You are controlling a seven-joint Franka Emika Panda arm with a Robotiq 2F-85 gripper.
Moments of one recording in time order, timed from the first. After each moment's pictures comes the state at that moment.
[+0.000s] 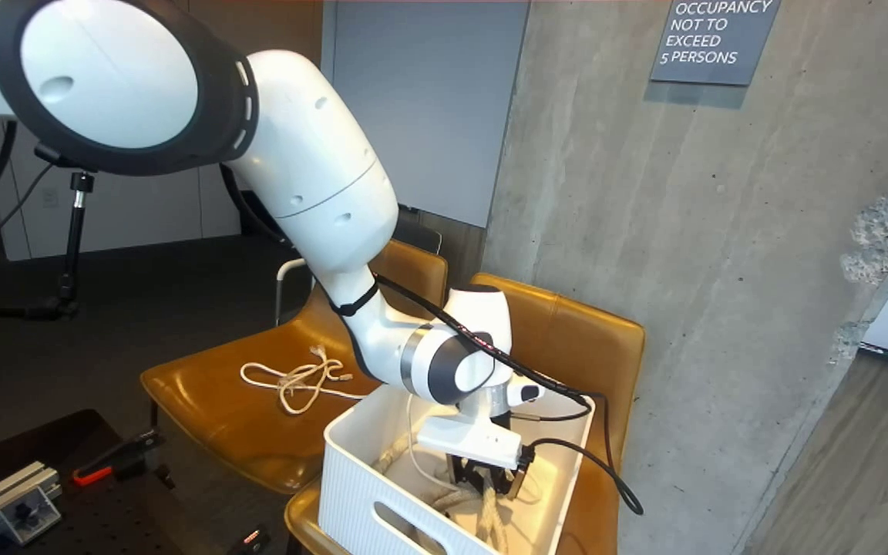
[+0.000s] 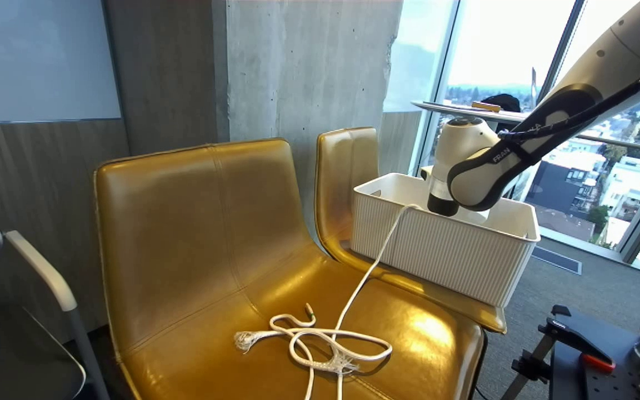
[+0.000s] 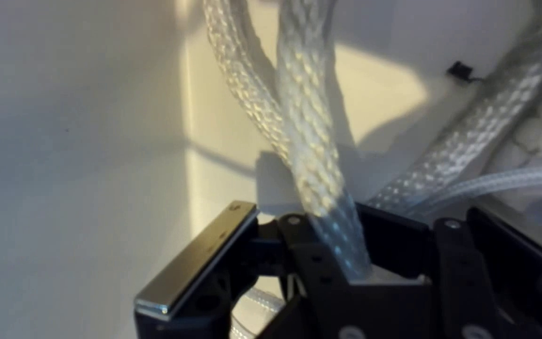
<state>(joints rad) -0.27 0.87 -0.15 -1.66 -0.26 2.64 -0.30</state>
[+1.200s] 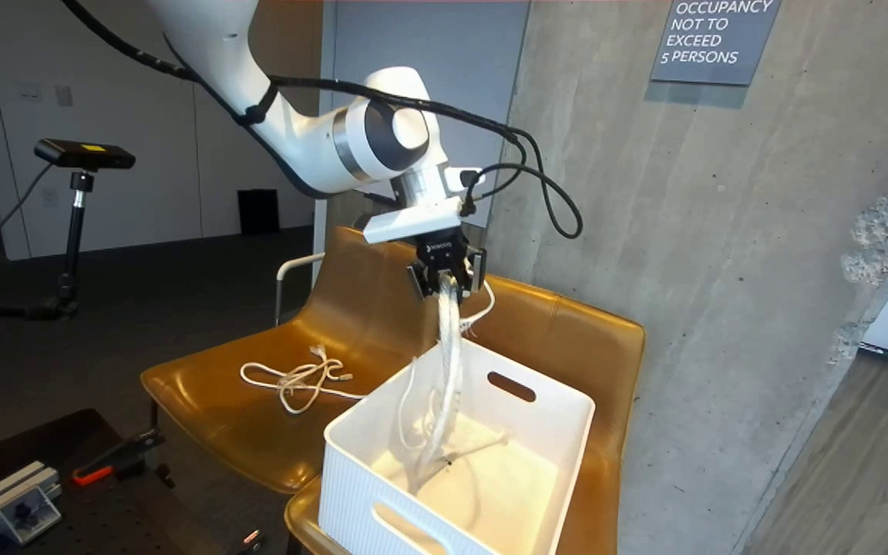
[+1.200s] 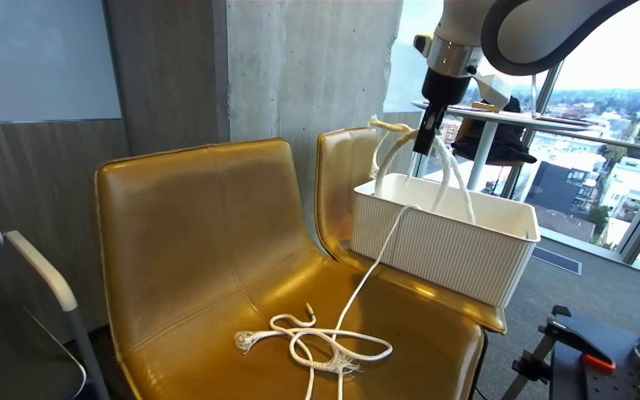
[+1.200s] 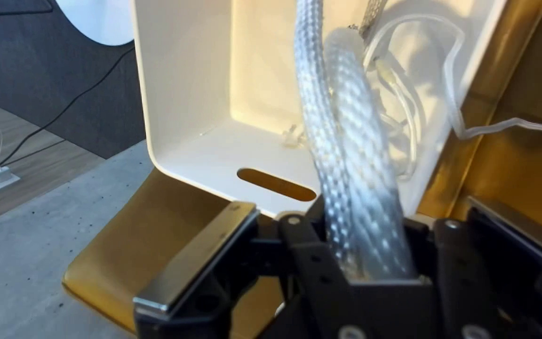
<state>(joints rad) 0.02 0.31 -0.18 -1.85 -0.45 2.42 -0.11</state>
